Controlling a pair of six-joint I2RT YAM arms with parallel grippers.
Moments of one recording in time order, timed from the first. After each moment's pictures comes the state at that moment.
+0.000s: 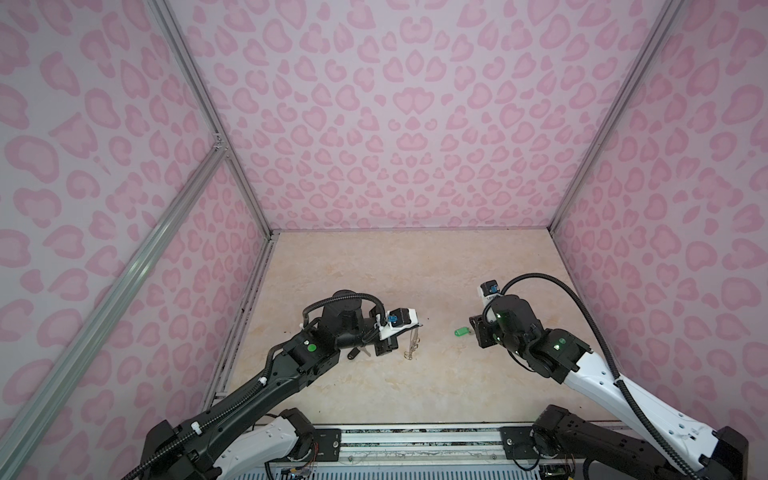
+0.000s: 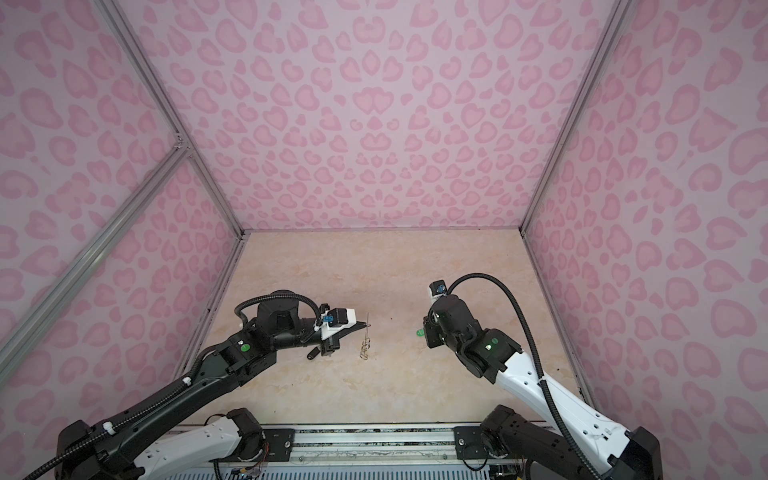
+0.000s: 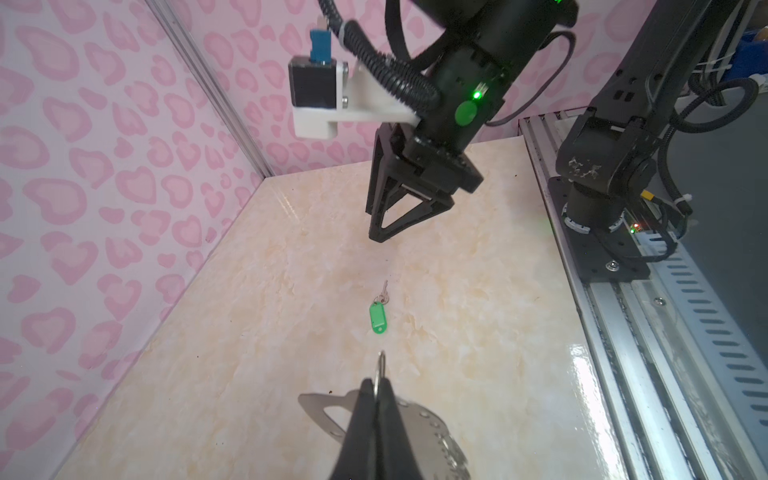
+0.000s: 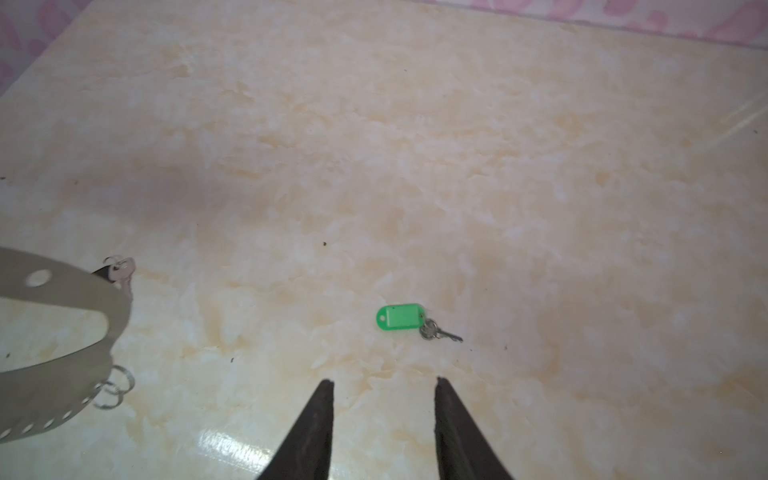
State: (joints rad) left arm -0.72 1.00 0.77 -0.11 0.55 0.49; right arm 0.63 0.98 0.79 -0.62 0.25 0.36
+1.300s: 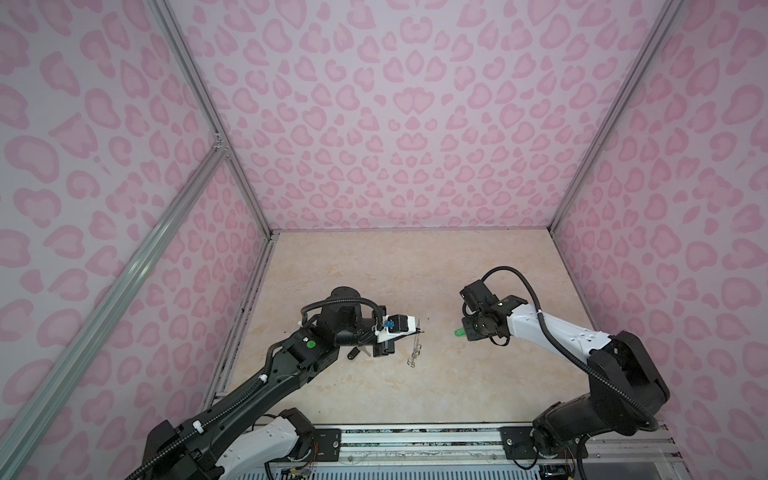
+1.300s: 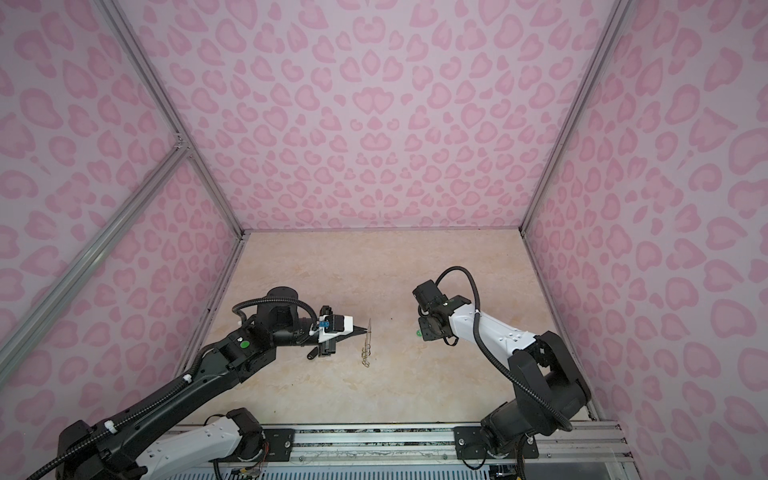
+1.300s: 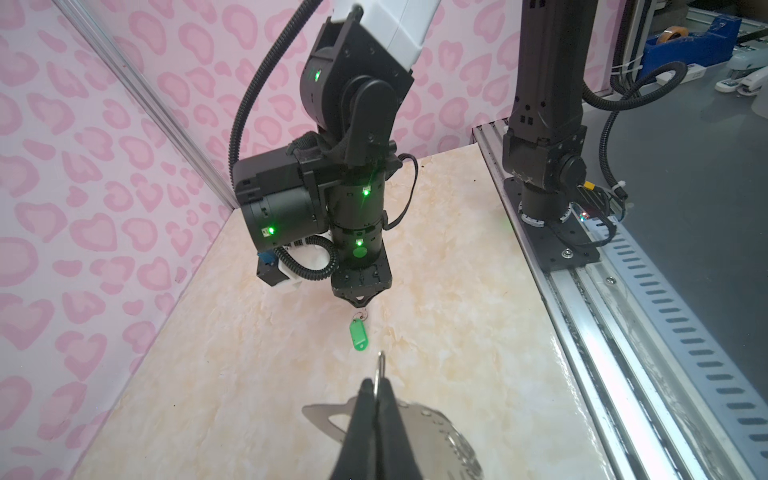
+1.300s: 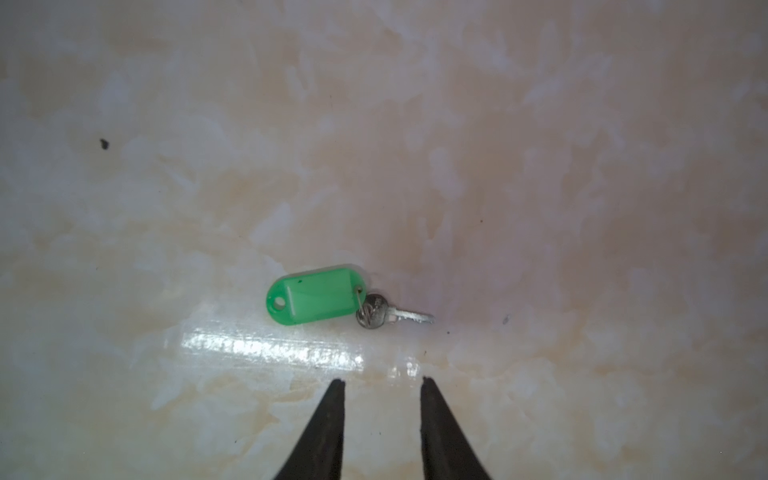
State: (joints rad) left arm -0.70 1.01 0.80 -0.18 0.68 0.60; right arm 0.53 1.53 0.92 -0.68 0.21 0.29
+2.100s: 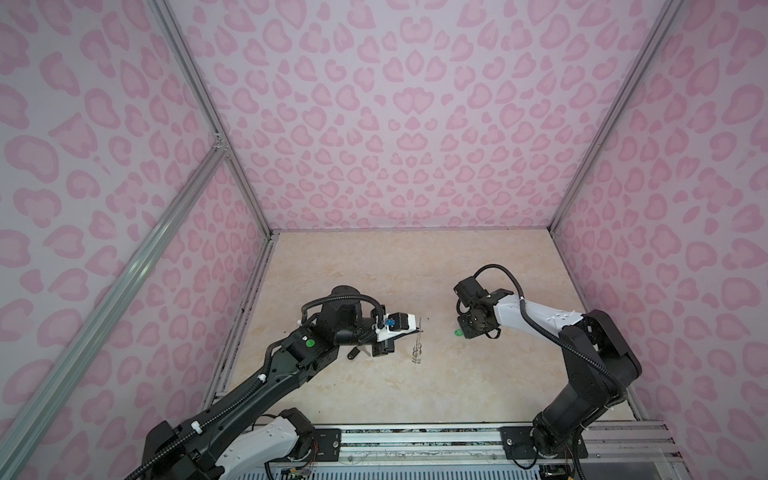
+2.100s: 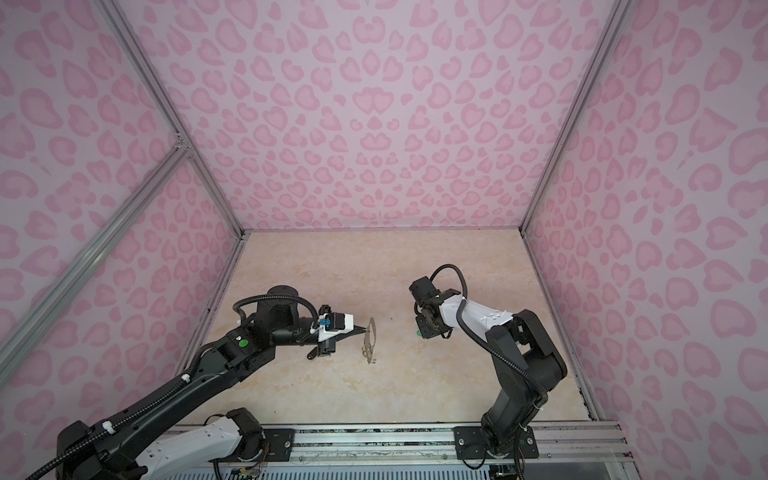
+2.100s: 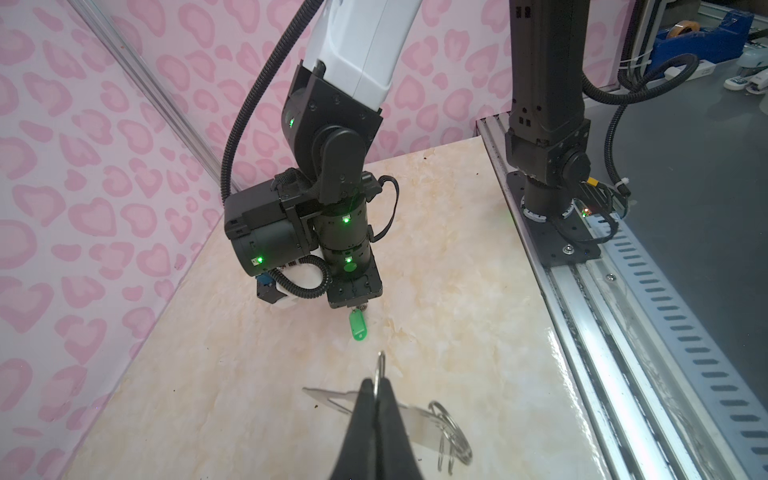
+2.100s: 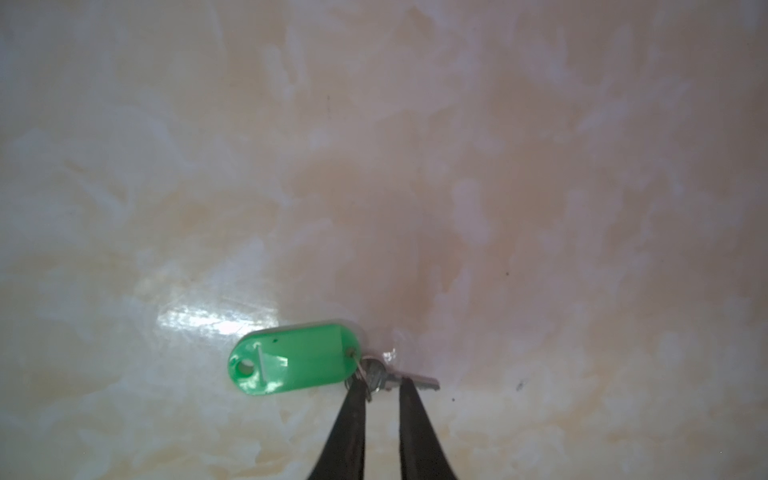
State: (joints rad) left arm -0.70 1.02 0.82 -0.21 0.67 0.60; right arm 0.50 1.68 0.99 -0.66 0.21 0.18
